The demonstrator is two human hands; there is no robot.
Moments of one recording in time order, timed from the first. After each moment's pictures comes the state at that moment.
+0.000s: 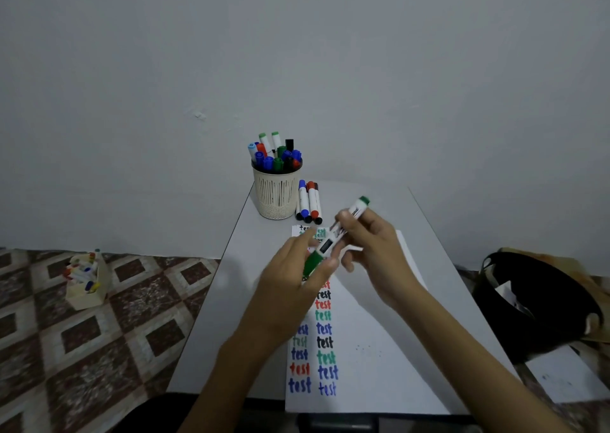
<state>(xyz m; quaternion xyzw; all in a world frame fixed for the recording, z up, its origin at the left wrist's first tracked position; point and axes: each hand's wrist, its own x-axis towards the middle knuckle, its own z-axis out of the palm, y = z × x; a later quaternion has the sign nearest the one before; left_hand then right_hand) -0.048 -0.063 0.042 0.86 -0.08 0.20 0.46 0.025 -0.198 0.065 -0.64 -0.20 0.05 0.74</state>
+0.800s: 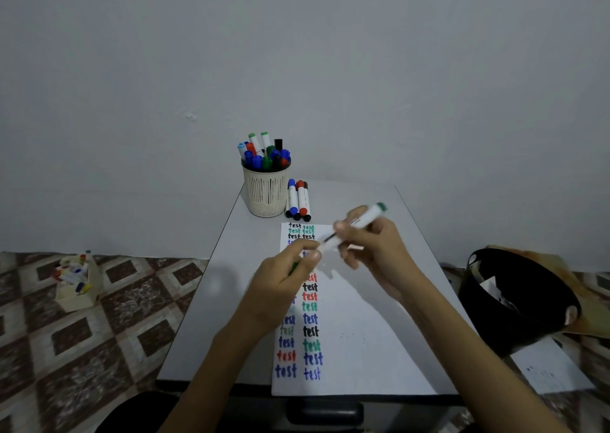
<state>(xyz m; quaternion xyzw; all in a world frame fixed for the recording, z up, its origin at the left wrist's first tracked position) -0.044 -0.059 0.029 0.80 -0.12 0.10 0.57 0.022 -0.228 0.071 -0.60 -0.21 0.11 0.77</state>
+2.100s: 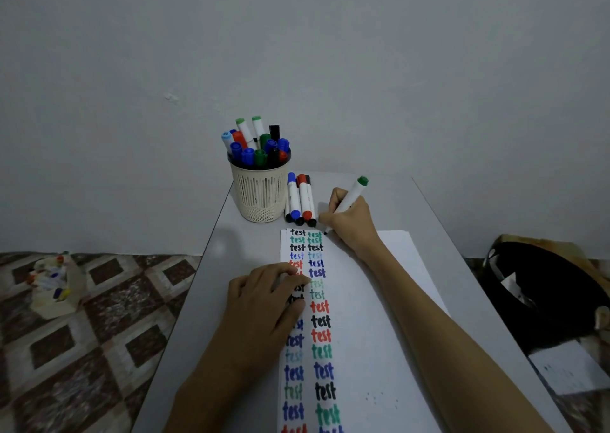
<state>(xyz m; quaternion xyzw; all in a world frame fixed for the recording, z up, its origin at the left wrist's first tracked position) -0.008 -0.020 -0.016 0.96 -0.11 0.16 0.21 0.166 -0.161 0.011 -0.79 -0.14 -0.03 0.60</state>
